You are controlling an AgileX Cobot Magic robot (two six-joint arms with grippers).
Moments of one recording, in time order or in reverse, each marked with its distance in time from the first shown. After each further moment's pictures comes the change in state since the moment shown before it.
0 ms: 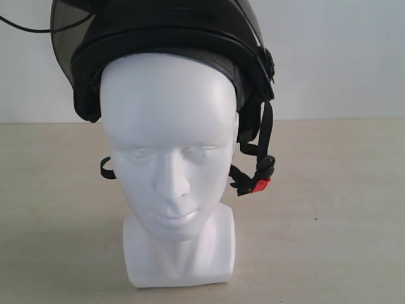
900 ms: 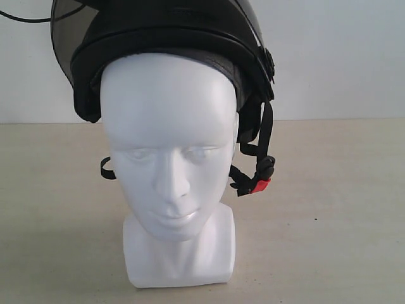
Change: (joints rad) left arm 0.000 -0.041 0.000 0.011 0.063 -0.028; right arm 0.000 0.000 0.000 -0.022 0.000 -0.021
